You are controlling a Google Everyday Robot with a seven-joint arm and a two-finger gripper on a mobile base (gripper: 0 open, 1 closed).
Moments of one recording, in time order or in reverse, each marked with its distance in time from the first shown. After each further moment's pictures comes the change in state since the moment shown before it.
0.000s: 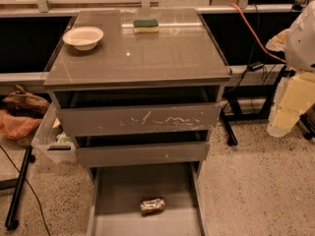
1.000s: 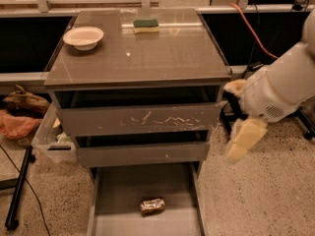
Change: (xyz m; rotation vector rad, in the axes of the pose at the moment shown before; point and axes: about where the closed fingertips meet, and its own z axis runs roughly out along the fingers) arm -0.026 0.023 0.115 -0.112 -0.234 -0.033
